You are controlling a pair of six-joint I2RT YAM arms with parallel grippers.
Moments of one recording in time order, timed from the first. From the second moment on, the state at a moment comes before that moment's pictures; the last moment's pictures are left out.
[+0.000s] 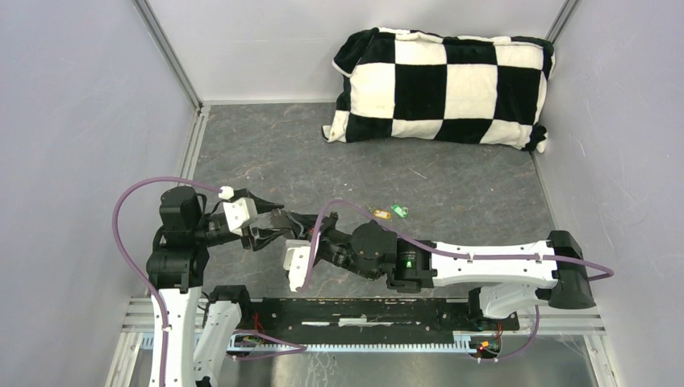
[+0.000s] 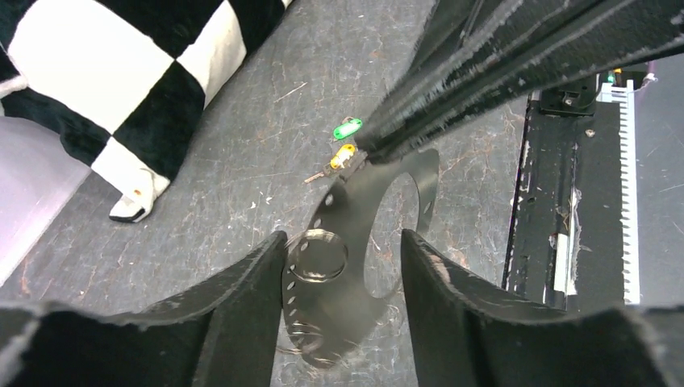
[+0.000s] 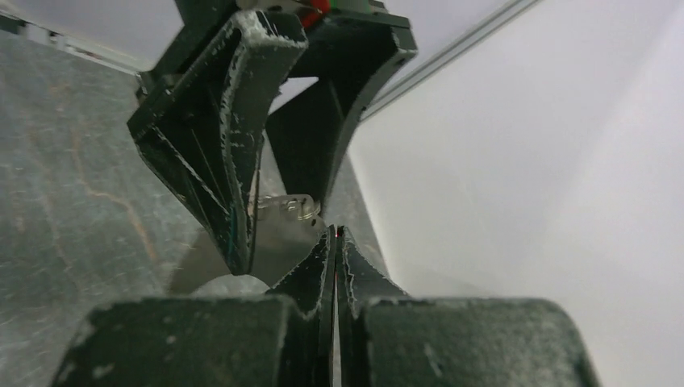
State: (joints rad) left arm 0.03 0.58 0.91 -0.77 1.19 0.63; right arm 1.47 1.36 1.11 0.31 0.35 -0.87
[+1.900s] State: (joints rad) left arm 0.03 0.63 0.92 -1.18 1.24 0.97; right arm 1.23 1.43 1.25 -0.07 -0.29 -0.27
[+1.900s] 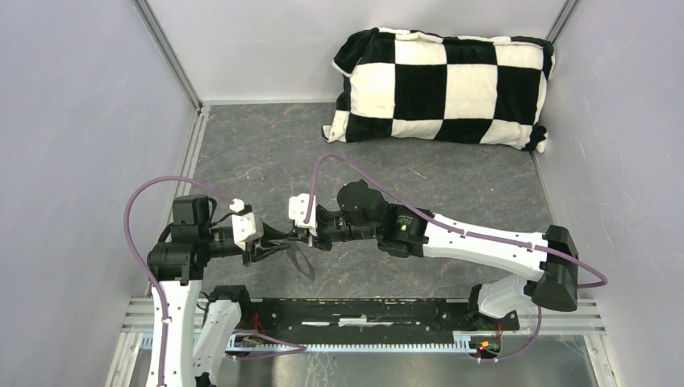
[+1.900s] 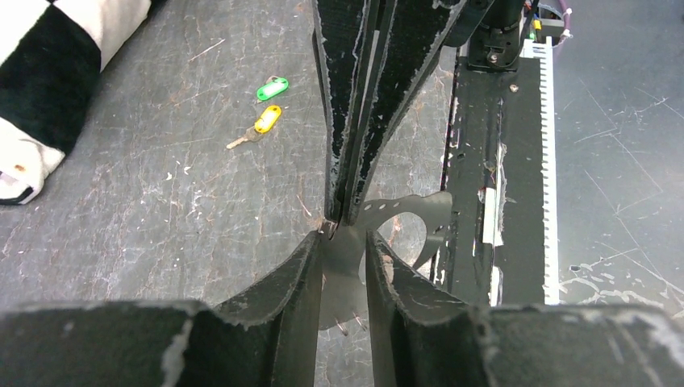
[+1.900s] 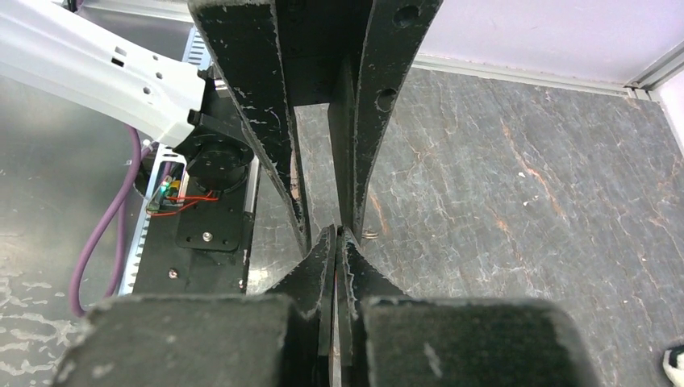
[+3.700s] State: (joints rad) left arm 0.03 0.51 0.93 -1.12 1.34 1.09; right arm 1.12 1.29 1.10 0.04 -0.58 -0.24
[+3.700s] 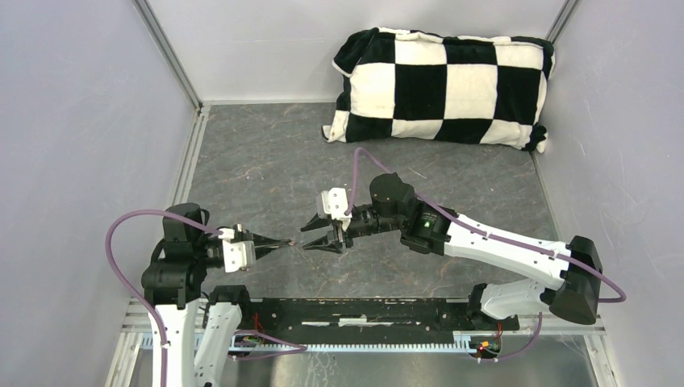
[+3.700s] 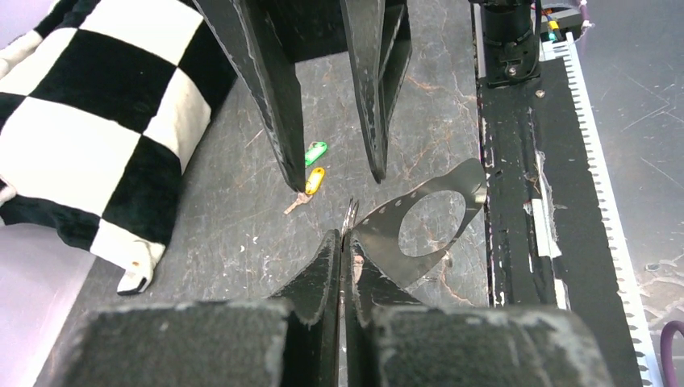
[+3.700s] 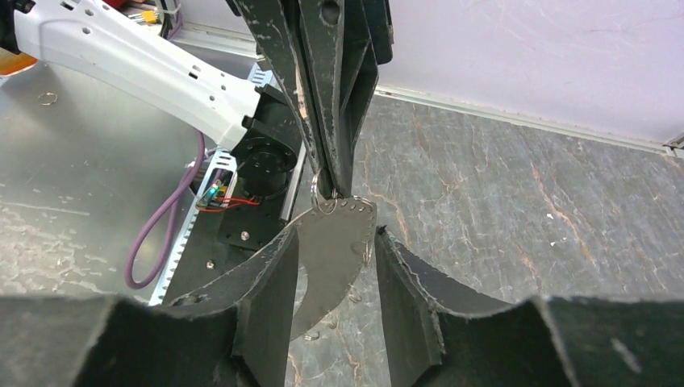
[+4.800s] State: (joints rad) left arm 0.03 0.57 0.96 -1.12 1.39 1.01; right arm 1.13 1.31 1.05 0.24 -0.58 -0.18
